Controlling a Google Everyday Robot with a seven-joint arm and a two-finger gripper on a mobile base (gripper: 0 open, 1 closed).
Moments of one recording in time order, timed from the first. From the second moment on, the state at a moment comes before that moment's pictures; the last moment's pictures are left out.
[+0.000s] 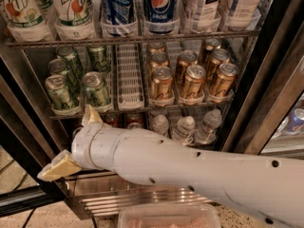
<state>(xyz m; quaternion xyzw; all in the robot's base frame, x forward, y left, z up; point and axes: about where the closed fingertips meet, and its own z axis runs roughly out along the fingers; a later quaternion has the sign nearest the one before) 0.445 0.201 0.818 -0.50 0.67 0.21 0.51</state>
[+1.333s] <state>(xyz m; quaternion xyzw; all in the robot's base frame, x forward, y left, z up) 0.473 0.215 0.821 -0.35 0.68 0.16 0.62</state>
